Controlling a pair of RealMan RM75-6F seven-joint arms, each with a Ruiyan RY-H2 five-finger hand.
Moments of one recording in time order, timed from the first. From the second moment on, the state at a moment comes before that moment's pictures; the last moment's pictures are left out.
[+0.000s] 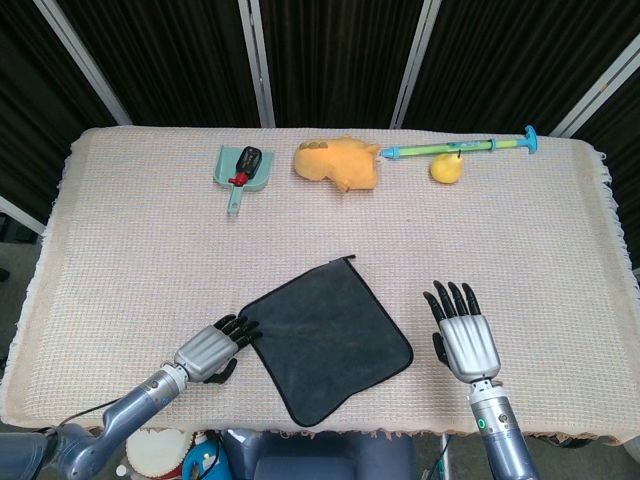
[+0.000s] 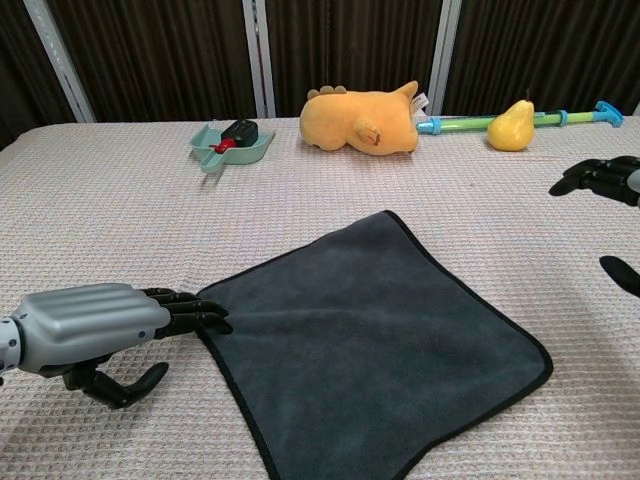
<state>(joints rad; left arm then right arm) -0.67 -1.45 0.11 -1.62 1.30 0.82 0.38 0.31 -1.42 0.05 -1.88 -1.28 1.36 -0.71</state>
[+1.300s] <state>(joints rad) -0.83 -1.55 -0.11 -1.54 1.21 0.78 0.47 0.36 -1.40 0.13 -1.86 -1.22 1.30 -0.66</state>
